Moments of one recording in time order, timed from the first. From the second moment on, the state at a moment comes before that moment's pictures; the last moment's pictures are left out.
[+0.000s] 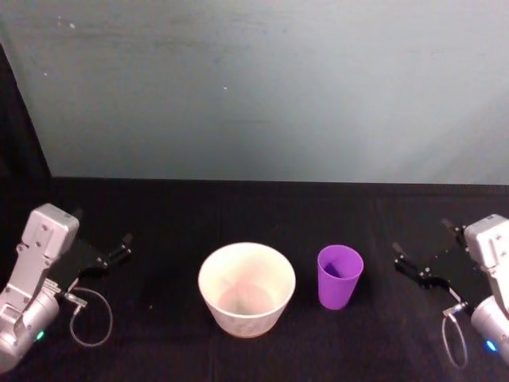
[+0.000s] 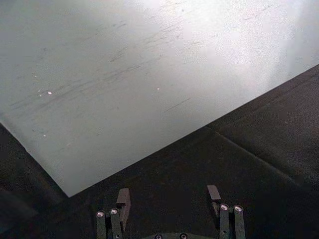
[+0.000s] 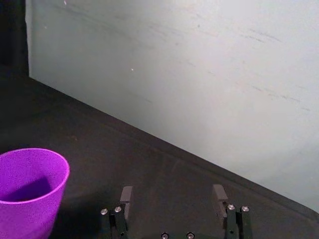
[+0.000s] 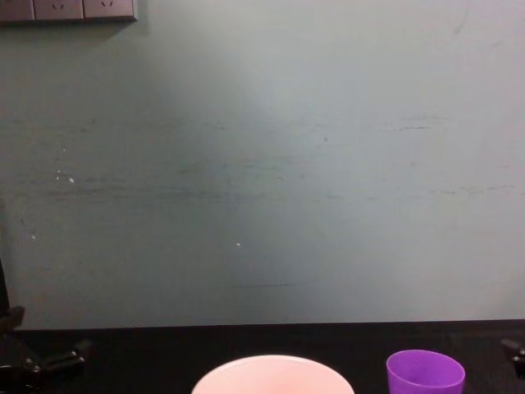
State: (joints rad) left arm -0.20 0.60 0.45 -1.41 -0.25 -0.12 0.03; right arm 0.19 0.61 -0.44 -1.42 0.26 -0.13 -0.02
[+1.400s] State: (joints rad) left arm -0.20 0.60 0.45 -1.41 -0.25 -0.12 0.03; right arm 0.03 0.54 -0.38 -1.45 0.44 -0.26 0.28
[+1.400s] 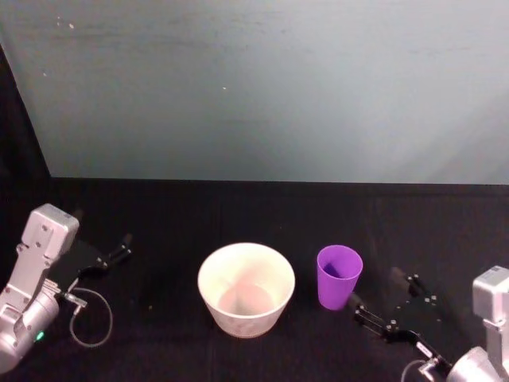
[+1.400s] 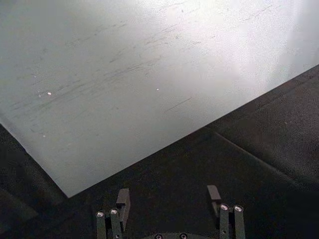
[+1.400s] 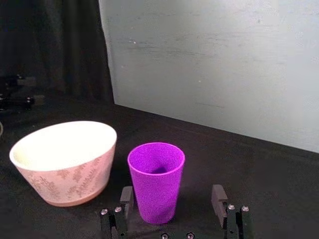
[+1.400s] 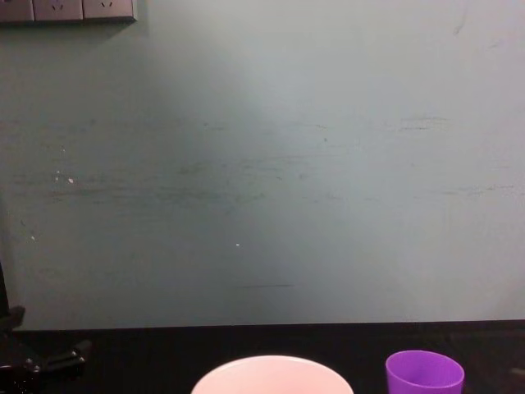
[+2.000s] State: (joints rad) left arm -0.20 0.60 0.45 -1.41 -0.25 -0.12 0.03; right arm 0.08 0.46 -0.38 -1.41 0.40 -0.23 0.30
